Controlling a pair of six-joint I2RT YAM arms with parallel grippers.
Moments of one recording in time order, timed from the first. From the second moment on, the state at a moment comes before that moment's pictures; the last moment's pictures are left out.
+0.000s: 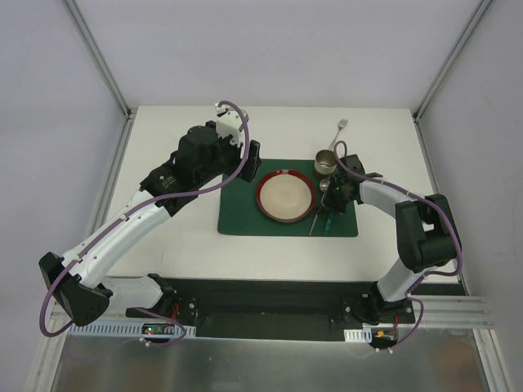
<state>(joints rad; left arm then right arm) -0.70 1.22 1.28 -0.41 -0.09 -0.11 0.29 1.66 0.94 -0.43 -0.23 0.66</state>
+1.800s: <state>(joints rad) -0.69 1.21 1.26 -0.41 -0.08 -0.12 0.29 1.32 0.96 -0.53 -0.16 0.66</state>
